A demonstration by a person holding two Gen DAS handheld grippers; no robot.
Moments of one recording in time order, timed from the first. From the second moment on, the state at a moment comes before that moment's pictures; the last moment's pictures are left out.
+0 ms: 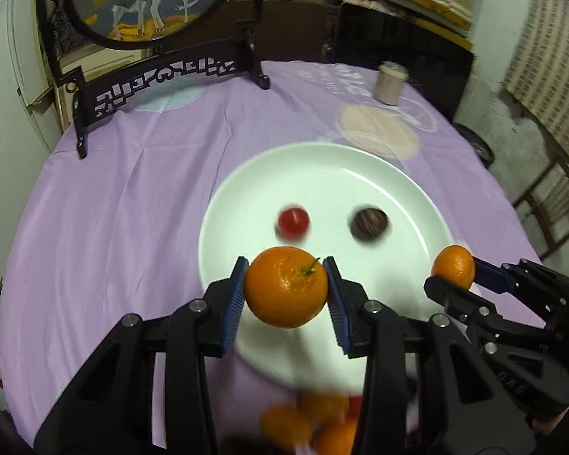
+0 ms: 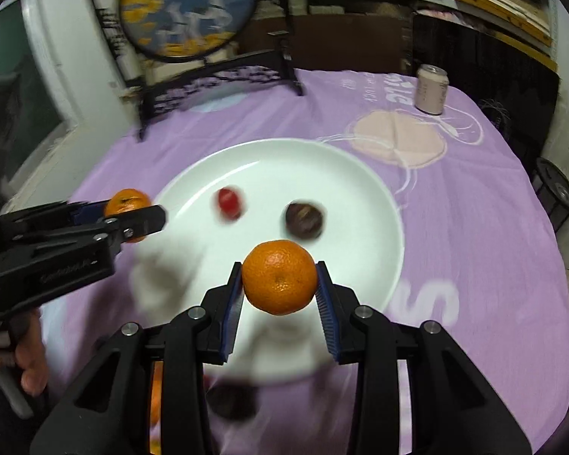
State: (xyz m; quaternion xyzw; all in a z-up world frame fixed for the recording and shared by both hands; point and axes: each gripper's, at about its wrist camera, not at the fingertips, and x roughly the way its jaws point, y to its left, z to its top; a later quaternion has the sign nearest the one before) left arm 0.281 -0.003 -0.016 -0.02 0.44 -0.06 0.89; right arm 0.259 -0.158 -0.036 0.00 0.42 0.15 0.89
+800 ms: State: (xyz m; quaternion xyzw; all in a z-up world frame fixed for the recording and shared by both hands) left arm 0.171 0.032 -0.012 -0.05 0.38 -0.06 0.92; right arm 0.194 -0.194 -0.043 0.04 0.40 0.15 0.90
